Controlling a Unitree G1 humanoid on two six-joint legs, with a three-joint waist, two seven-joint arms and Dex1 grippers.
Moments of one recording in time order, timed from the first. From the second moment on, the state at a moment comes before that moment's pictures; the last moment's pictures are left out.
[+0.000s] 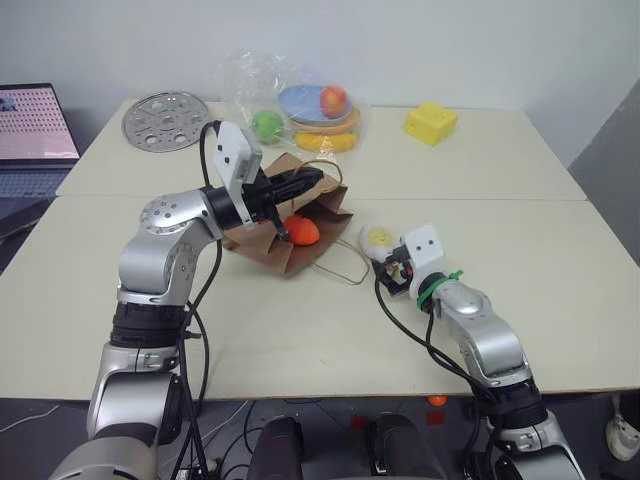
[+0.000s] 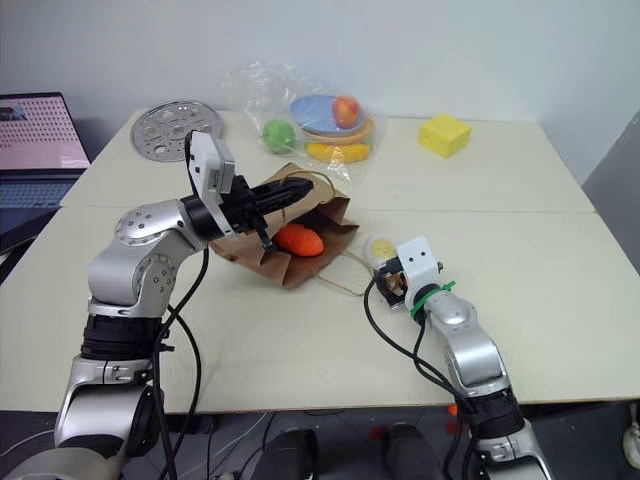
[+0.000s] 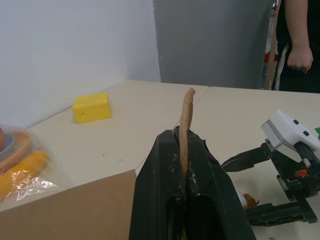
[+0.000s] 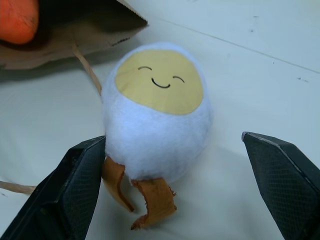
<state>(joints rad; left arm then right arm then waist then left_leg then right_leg) -0.70 0.51 0.05 0.04 -0.44 0.38 -0.92 -0.34 -0.19 0.16 -0.16 0.01 0.66 0.24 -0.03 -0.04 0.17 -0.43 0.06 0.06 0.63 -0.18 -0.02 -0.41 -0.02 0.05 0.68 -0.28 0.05</state>
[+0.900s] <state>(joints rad) -0.69 0.52 0.05 0.03 -0.44 0.38 -0.90 -0.42 -0.16 0.18 -0.16 0.18 0.55 0.47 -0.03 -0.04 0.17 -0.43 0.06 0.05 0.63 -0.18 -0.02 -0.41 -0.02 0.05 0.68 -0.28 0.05</state>
